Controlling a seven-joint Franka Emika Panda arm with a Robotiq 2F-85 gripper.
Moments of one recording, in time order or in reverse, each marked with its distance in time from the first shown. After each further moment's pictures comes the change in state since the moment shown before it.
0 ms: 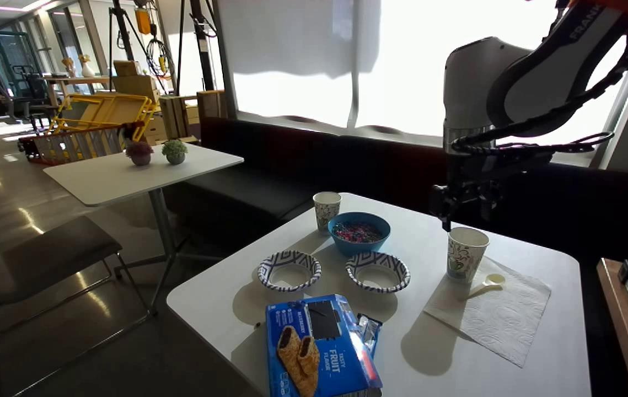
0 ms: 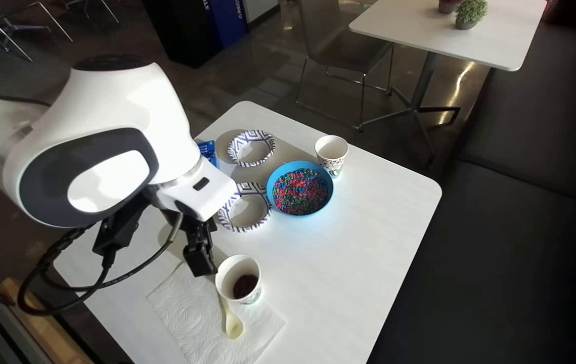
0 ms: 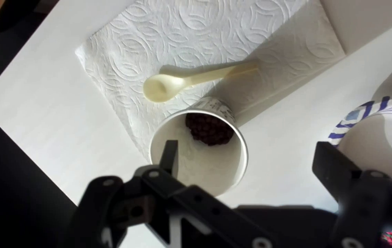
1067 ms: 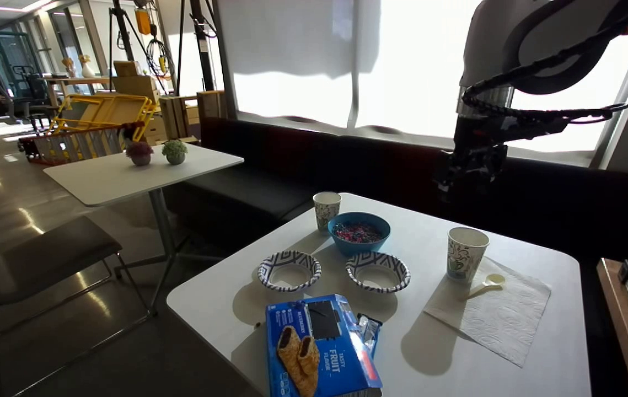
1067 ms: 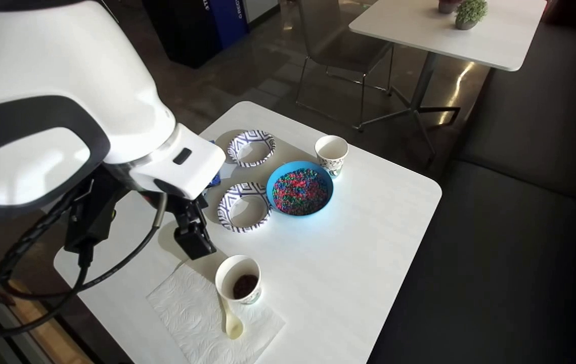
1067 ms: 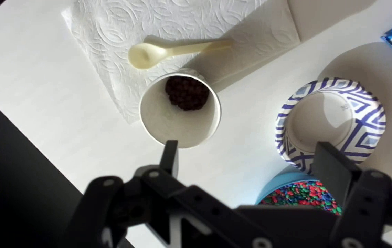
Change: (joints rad) arm -0.014 -0.207 0.002 -0.052 0.146 -0.018 -0.259
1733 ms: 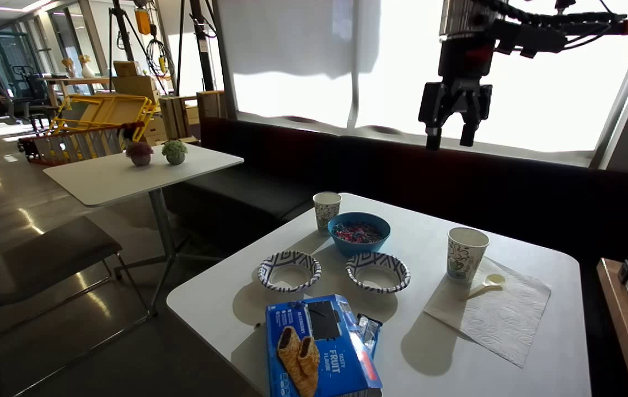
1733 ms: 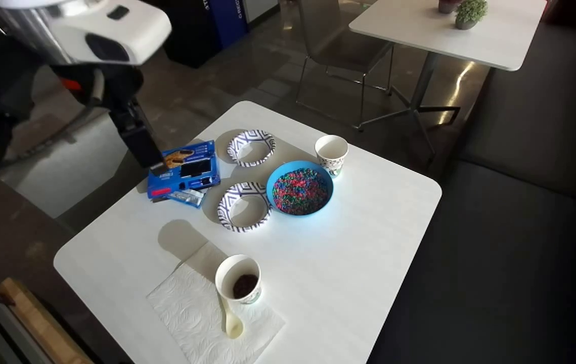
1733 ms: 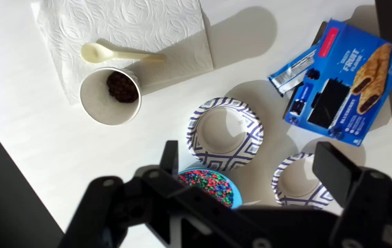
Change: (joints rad) arm 0.135 -0.166 0.022 0.190 0.200 -0.384 -0.209
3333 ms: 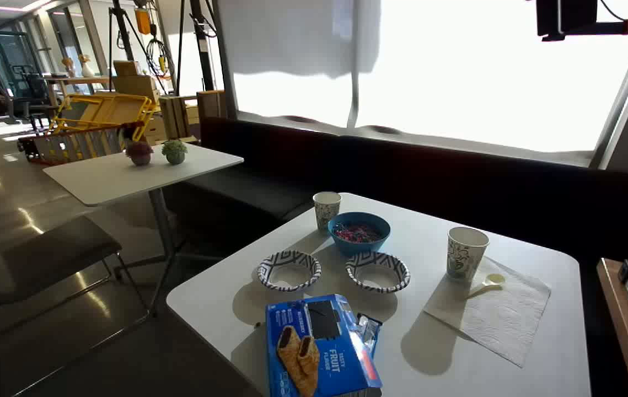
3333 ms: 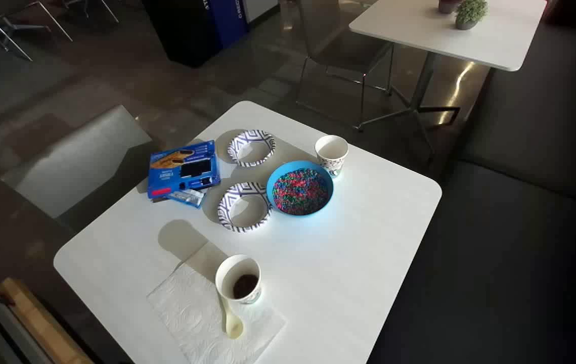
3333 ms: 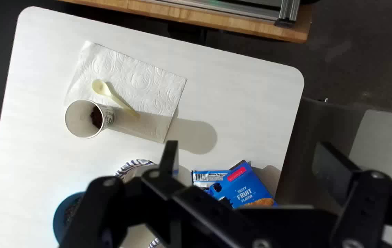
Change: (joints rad) arm 0.219 -0.112 0.206 0.357 0.002 -0.723 -0.156
